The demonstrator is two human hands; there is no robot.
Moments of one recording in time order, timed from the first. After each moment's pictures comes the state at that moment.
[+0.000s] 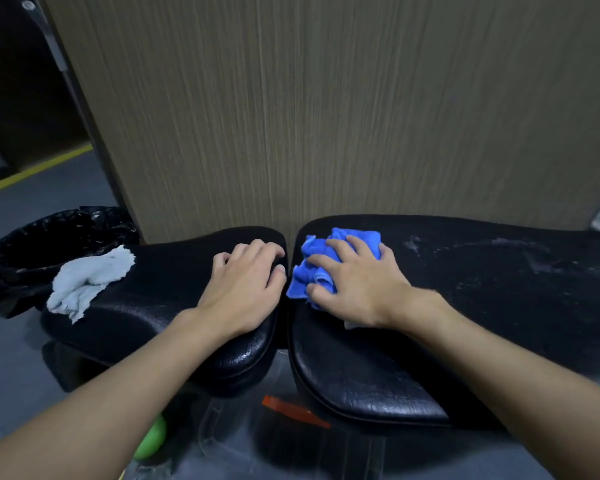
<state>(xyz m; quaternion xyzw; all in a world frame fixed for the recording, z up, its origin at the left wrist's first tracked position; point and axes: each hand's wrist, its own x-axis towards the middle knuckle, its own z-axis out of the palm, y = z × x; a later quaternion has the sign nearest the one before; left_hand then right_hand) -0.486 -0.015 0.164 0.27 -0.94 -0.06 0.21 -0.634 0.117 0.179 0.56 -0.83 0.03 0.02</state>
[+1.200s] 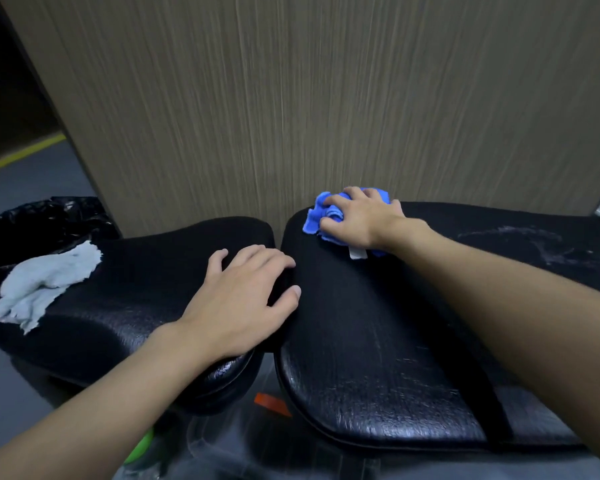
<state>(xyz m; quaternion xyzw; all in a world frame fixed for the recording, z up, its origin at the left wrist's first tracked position) -0.489 0.001 0.162 0.22 -0.96 -0.06 0.13 -0.732 0.051 0.183 0.48 -0.88 0.06 -0.02</state>
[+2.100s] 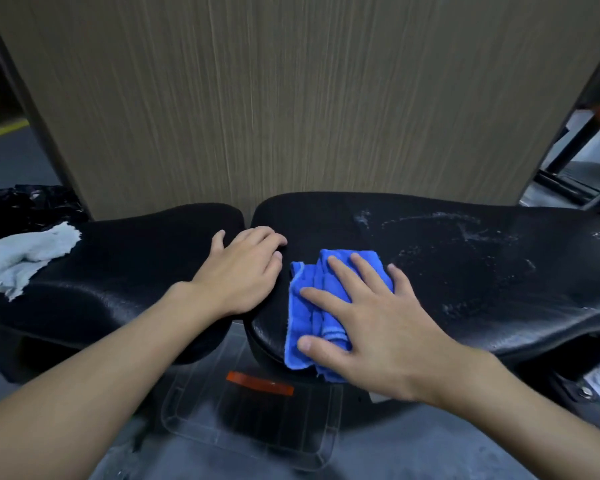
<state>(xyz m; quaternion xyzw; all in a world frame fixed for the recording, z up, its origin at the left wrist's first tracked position) -0.509 0.033 0.170 0.21 -0.97 -0.10 0.12 -0.582 0.244 0.189 0.56 -0.83 0.03 -0.01</state>
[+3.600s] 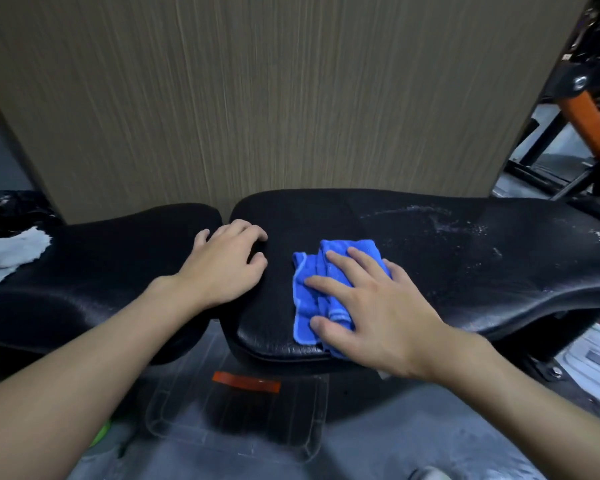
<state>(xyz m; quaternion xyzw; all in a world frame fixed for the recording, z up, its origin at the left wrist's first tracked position) -0.521 0.032 0.170 0.22 -0.96 -0.11 0.13 -0.606 0.263 0.182 0.53 -0.85 0.03 0.01</state>
